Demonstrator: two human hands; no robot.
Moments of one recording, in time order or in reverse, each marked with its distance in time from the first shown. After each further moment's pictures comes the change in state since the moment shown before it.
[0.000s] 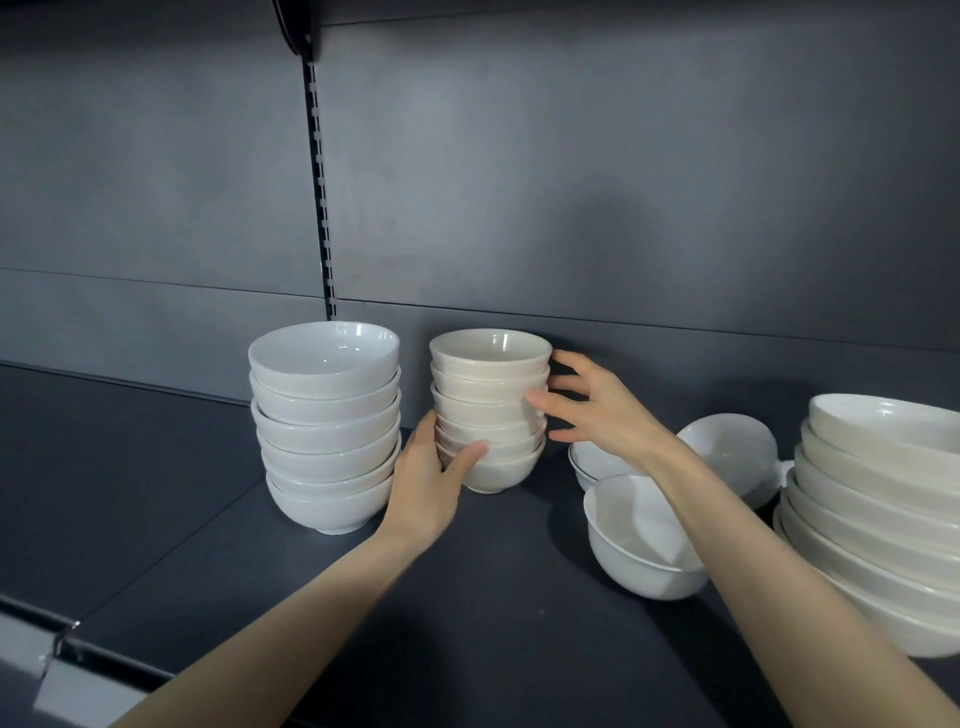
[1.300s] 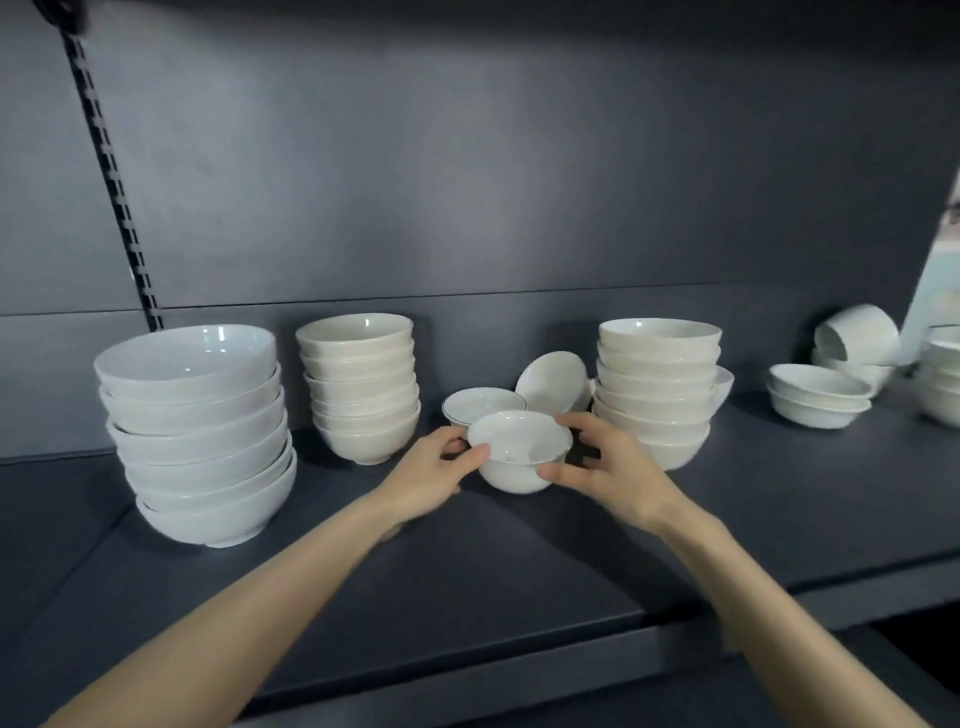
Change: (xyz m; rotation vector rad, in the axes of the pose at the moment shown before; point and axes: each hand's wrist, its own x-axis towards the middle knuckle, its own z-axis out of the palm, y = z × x) left_hand -0.035 0.035 0.039 -0.083 -0.749 -0.054; right_hand -0.180 0.019 -0.011 -0.450 0.391 0.197
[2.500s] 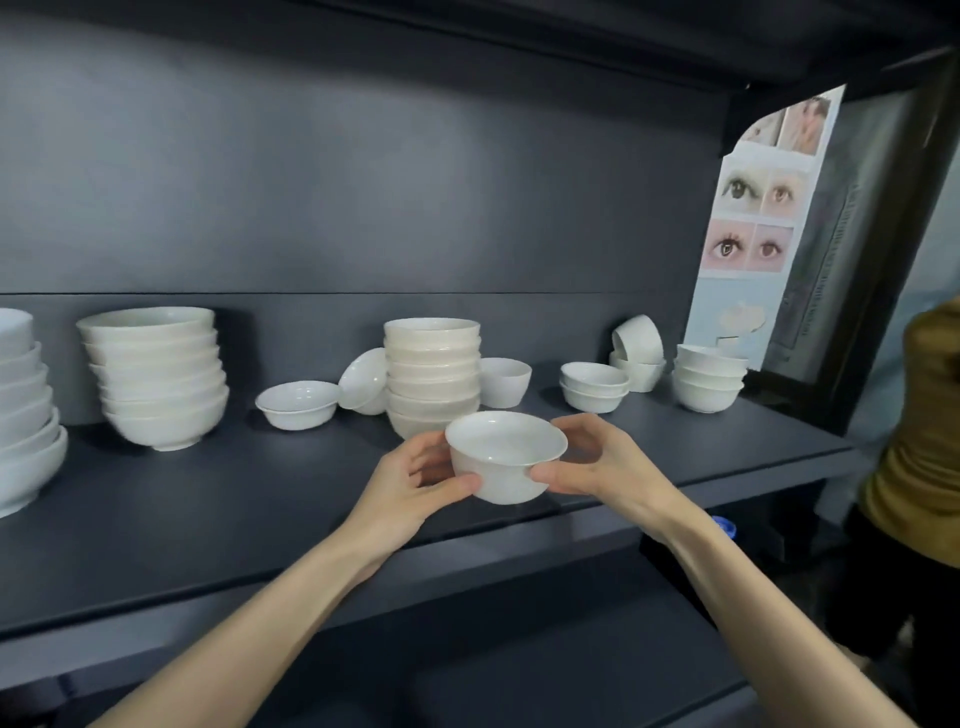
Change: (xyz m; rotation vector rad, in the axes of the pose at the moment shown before) left_hand -0.083 0.097 0.197 -0.344 -0.079 0.233; right_hand -0.141 0.076 -0.183 0.273 0.069 0.098
